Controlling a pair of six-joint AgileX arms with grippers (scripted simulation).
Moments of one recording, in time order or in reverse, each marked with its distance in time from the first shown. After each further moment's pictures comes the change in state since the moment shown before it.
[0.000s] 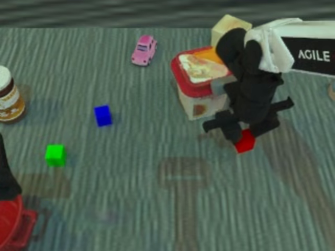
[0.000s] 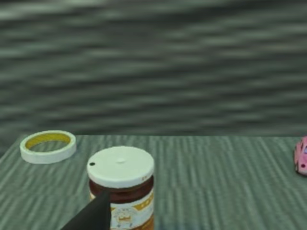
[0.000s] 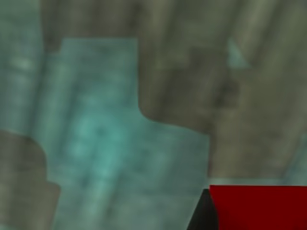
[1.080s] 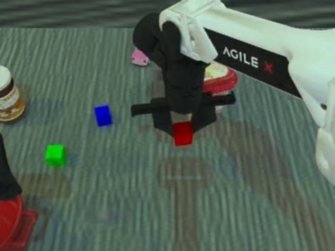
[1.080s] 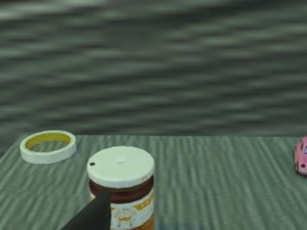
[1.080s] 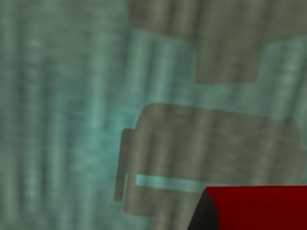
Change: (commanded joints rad) left arm 0.000 0.000 0.000 0.000 0.000 0.000; right arm 0.239 0.196 0.522 -0.349 0.018 0.416
